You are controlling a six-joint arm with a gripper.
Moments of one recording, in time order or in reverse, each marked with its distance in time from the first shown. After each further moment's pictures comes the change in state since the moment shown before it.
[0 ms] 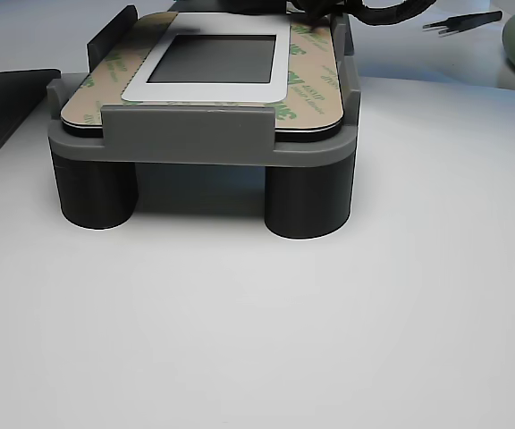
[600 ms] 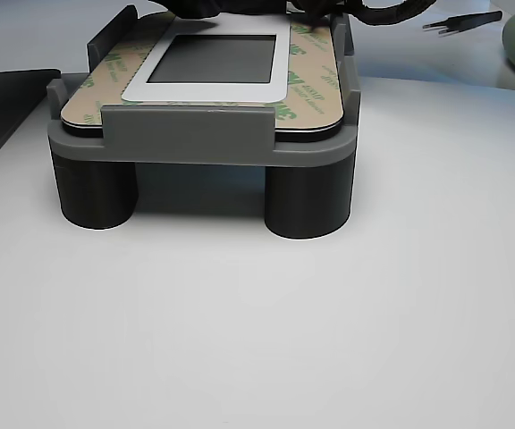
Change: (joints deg) arm 2.0 -6.7 -5.2 0.8 0.2 0.1
